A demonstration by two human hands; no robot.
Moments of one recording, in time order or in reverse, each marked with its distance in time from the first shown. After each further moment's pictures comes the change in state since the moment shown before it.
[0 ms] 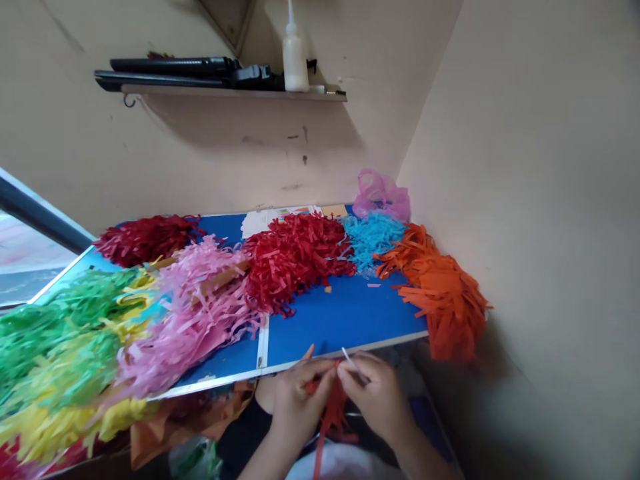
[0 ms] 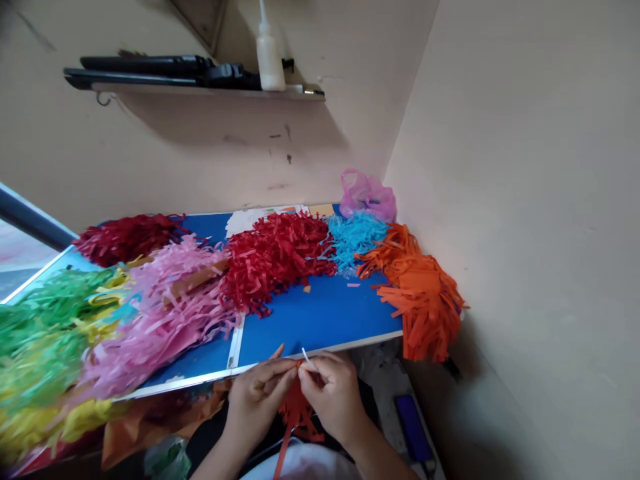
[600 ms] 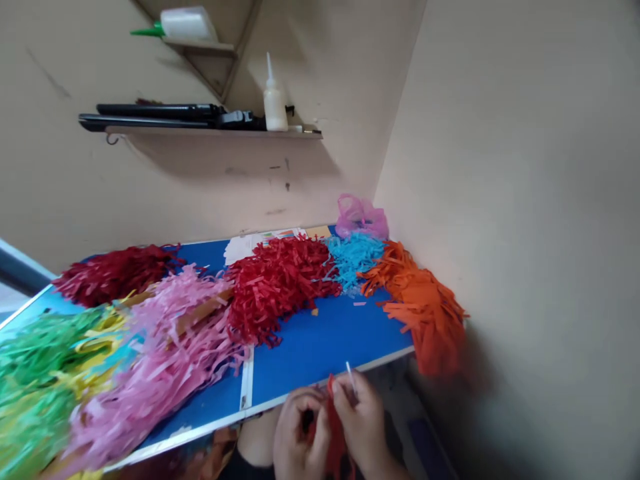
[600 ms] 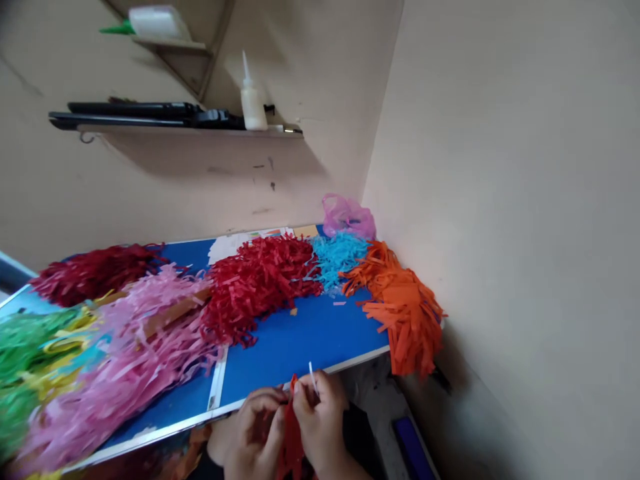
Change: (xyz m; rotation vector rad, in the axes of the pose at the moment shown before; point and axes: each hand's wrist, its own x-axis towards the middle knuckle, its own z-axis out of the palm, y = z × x) left_hand -0.017 -0.013 0.031 -0.270 0.254 -0.113; right_hand -0.013 0.029 0.039 0.073 0.322 0.205
